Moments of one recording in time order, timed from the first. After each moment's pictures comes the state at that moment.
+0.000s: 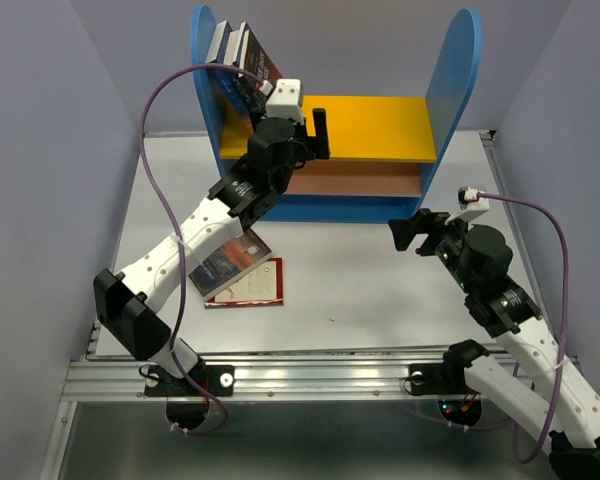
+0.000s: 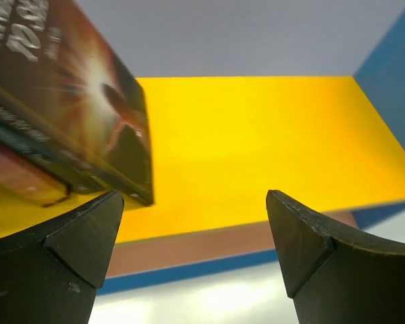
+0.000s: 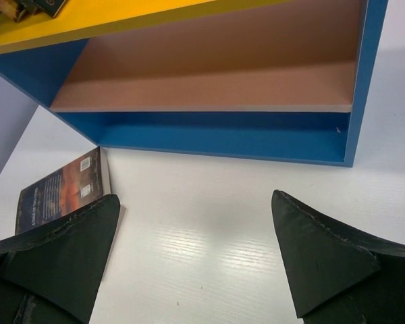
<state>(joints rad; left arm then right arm) -0.72 1.52 1.56 -0.11 -0.47 -0.23 0.45 0.65 0.72 -0.20 0.14 0.40</state>
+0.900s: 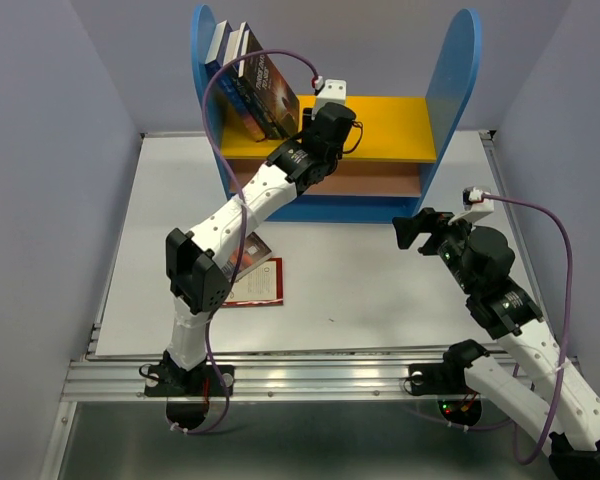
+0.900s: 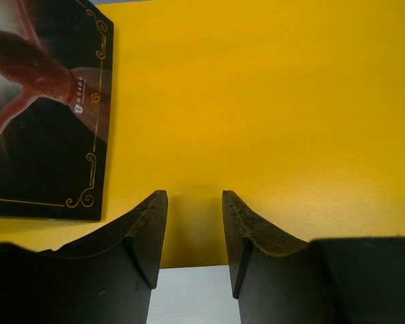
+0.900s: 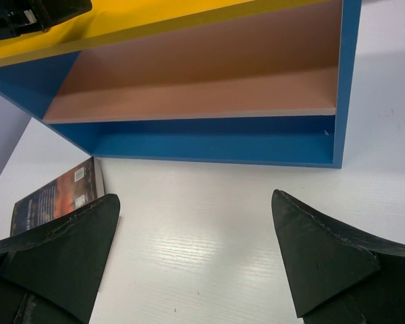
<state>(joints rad) -0.77 1.98 2.11 -0.57 -0.61 -0.28 0.45 0.64 0.72 -0.20 0.19 0.40</state>
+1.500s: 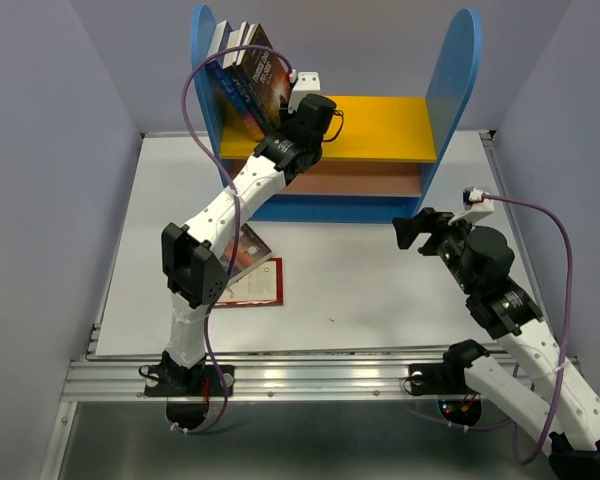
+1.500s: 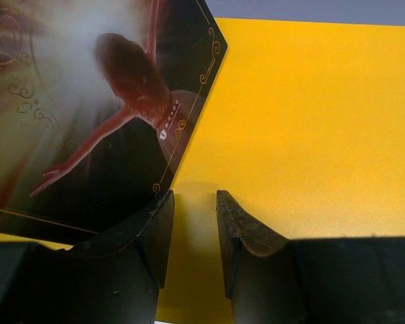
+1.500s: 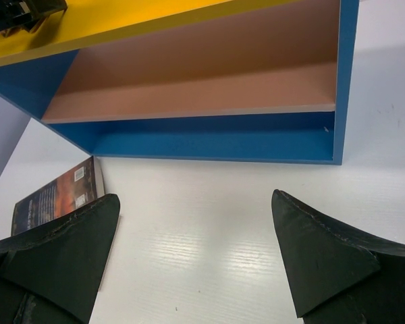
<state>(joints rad) -0.67 2.00 2.11 -0.59 -0.70 -0.31 0.45 0.64 0.72 -0.21 0.19 0.41</state>
